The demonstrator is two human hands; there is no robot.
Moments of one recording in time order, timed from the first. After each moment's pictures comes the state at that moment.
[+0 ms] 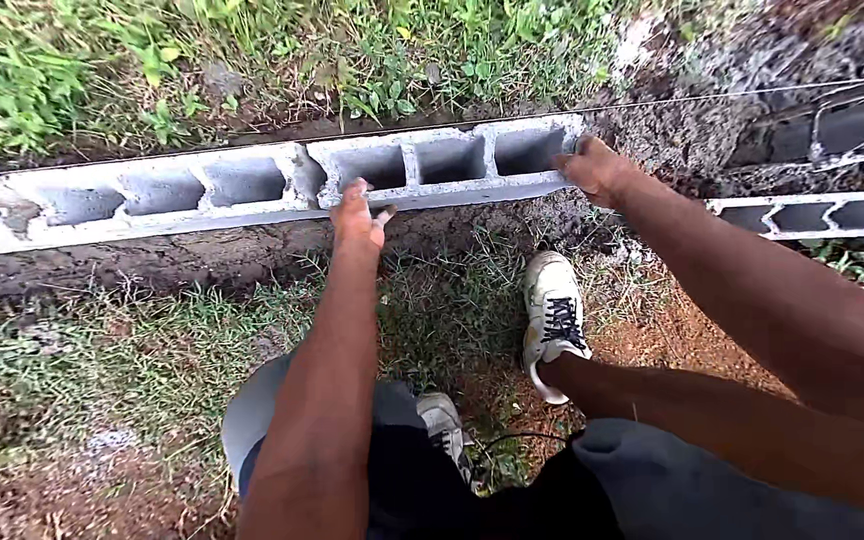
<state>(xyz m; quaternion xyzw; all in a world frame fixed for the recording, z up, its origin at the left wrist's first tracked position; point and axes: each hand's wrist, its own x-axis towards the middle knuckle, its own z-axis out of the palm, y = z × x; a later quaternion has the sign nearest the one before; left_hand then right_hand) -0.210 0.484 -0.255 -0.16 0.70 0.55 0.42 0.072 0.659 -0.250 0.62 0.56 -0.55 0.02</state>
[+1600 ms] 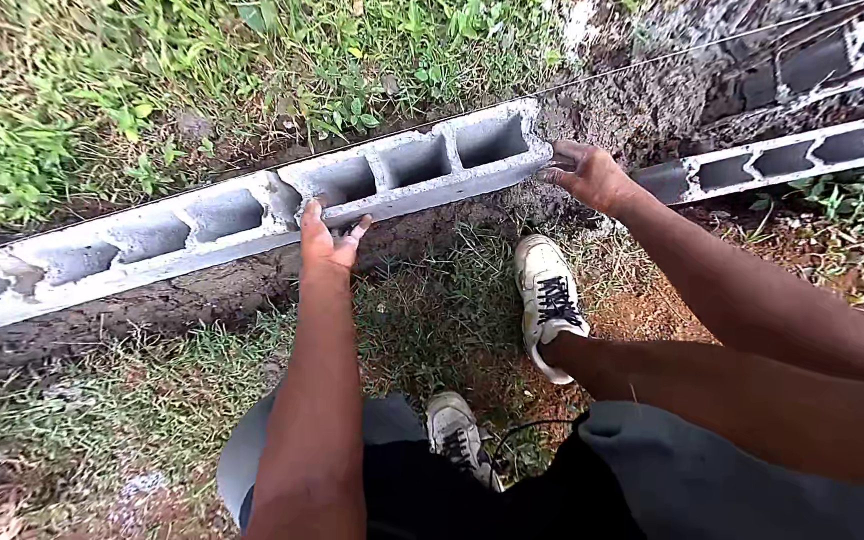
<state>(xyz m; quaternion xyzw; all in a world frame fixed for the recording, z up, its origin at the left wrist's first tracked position) -0.224 0.466 -0.251 -0.16 0.63 0.61 0.45 0.148 0.631 -0.257 0.49 0.71 -0.50 -0.05</state>
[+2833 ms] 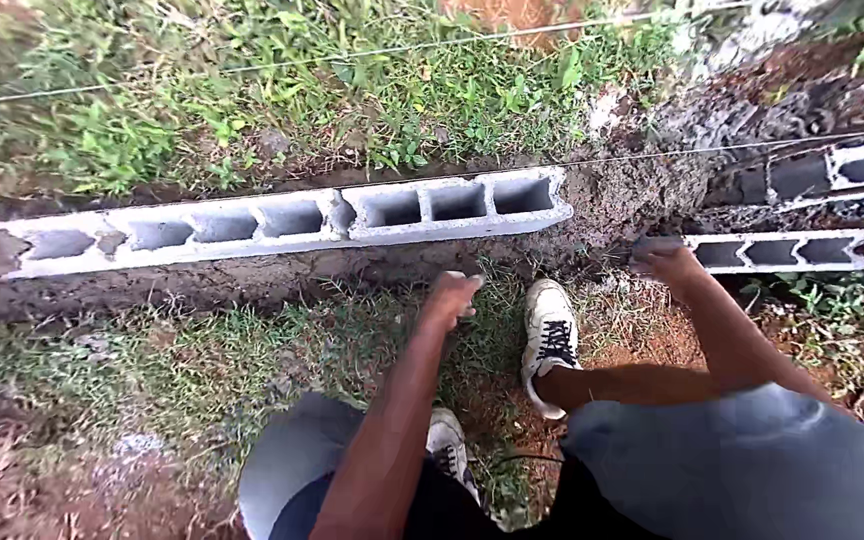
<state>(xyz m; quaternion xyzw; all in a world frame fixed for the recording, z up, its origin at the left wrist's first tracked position) -0.112 0.444 -0.208 0.07 0.71 0.22 0.66 0.233 0.610 -0.218 0.72 0.48 -0.50 0.05</state>
